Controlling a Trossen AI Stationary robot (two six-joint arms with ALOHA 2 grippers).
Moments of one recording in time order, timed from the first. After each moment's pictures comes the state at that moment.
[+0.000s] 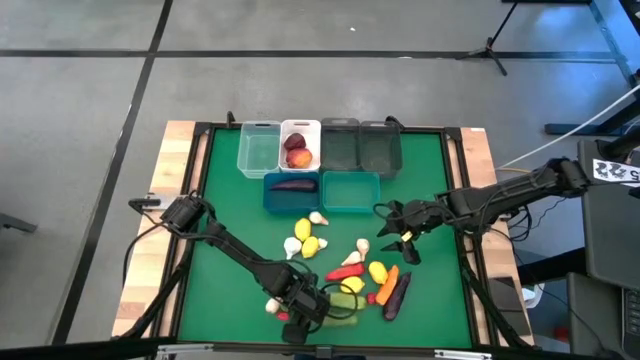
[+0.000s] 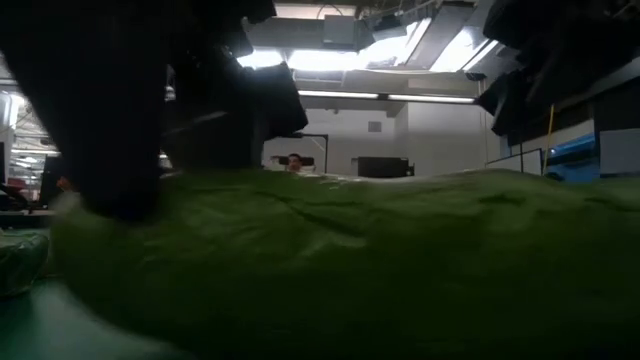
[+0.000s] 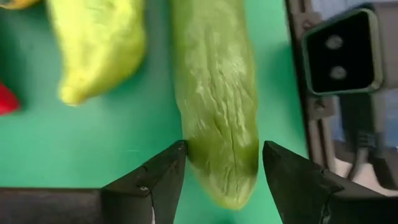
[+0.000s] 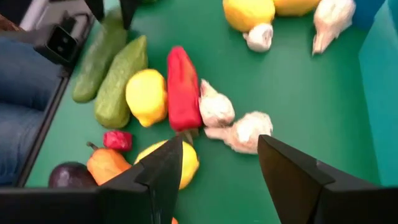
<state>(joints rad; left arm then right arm) -0.52 2.14 1.58 -0.56 0.11 -0.43 0.23 1.08 0.64 -0.31 -0.12 0.21</state>
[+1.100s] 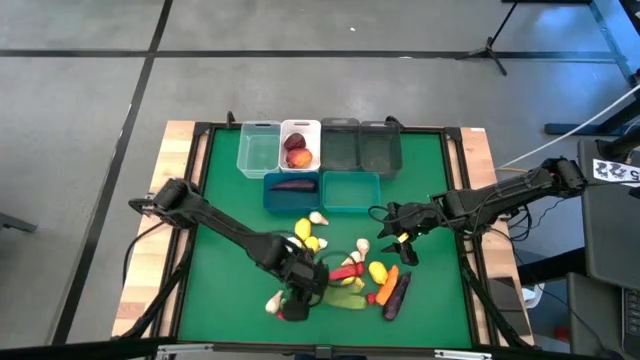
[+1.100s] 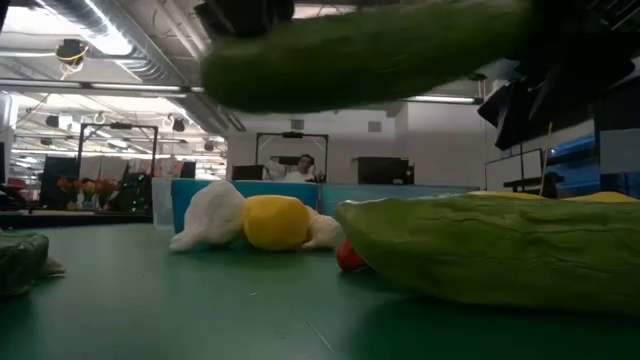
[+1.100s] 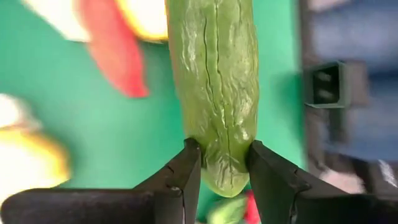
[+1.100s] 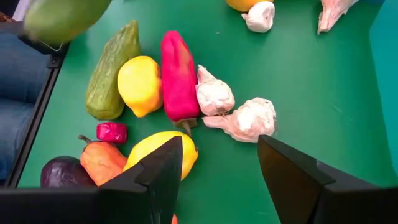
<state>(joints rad) -0.42 1.94 1.59 -0.78 0.04 -0.46 0.23 1.12 0.64 -0.32 -0.13 0.23</state>
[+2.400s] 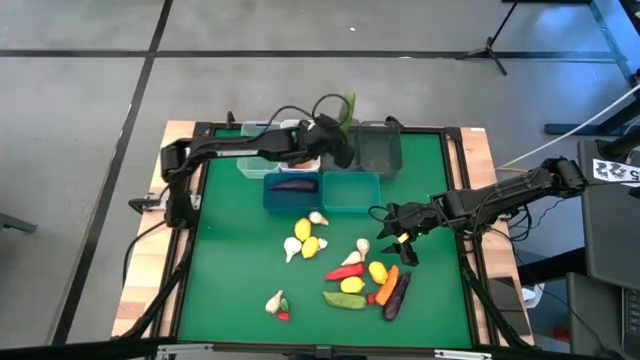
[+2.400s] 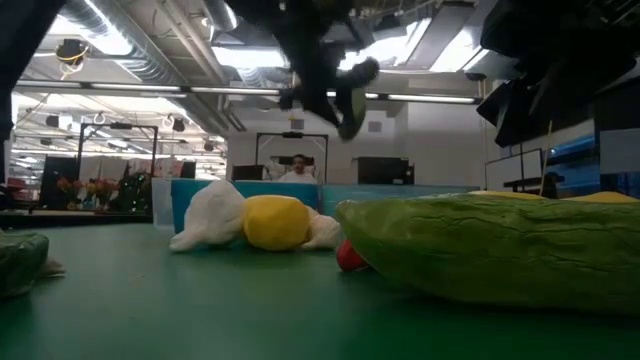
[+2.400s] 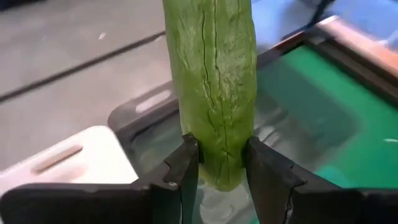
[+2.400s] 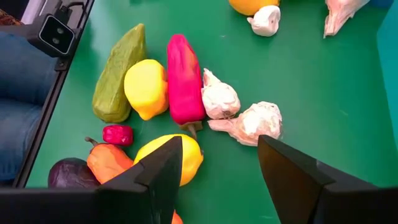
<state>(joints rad) 0.28 1.90 1.59 -0.41 -0.52 -0.49 0.23 1.12 0.64 -0.30 -0.15 0.23</state>
